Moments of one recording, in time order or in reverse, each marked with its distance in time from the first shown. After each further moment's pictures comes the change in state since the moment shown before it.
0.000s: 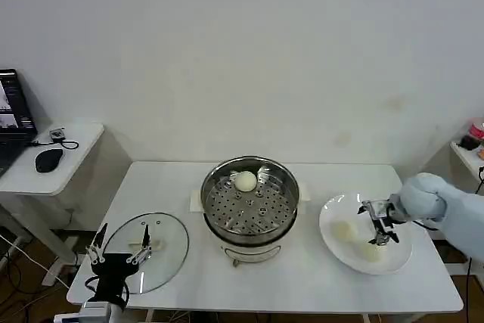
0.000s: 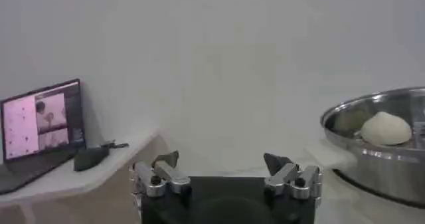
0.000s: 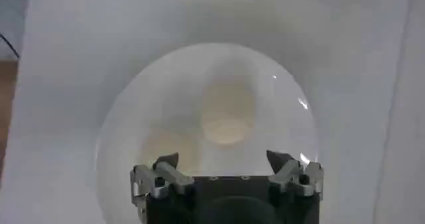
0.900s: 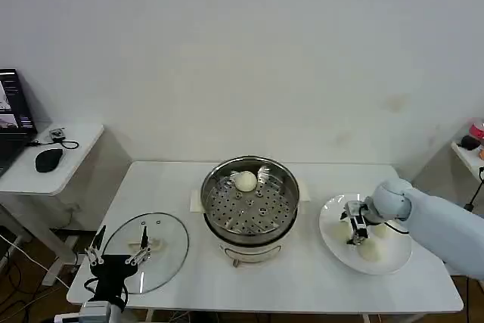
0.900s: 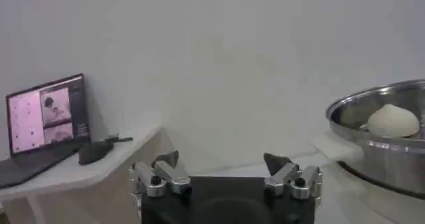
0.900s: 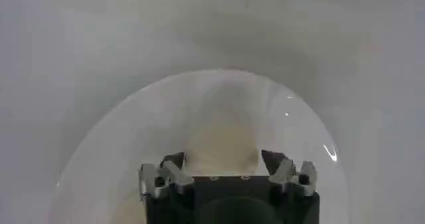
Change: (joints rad) left arm -0.003 -0.007 -0.001 0.009 0.005 0.005 -0.004; right arm -0.041 0.128 0.026 -0.118 0.003 -0.043 0.000
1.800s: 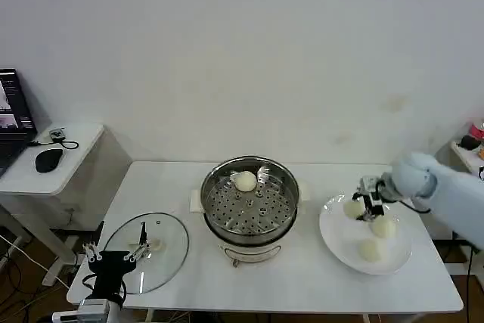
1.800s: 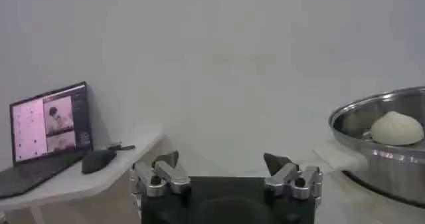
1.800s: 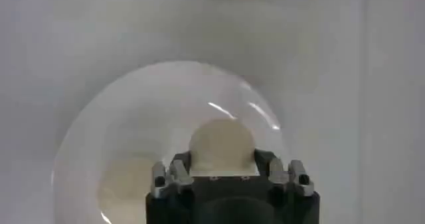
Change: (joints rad) left arm -0.016 0.016 0.001 -0.009 0.005 -0.001 -0.008; right arm 0.353 -0.123 -0.162 0.183 0.157 -0.074 -0.015
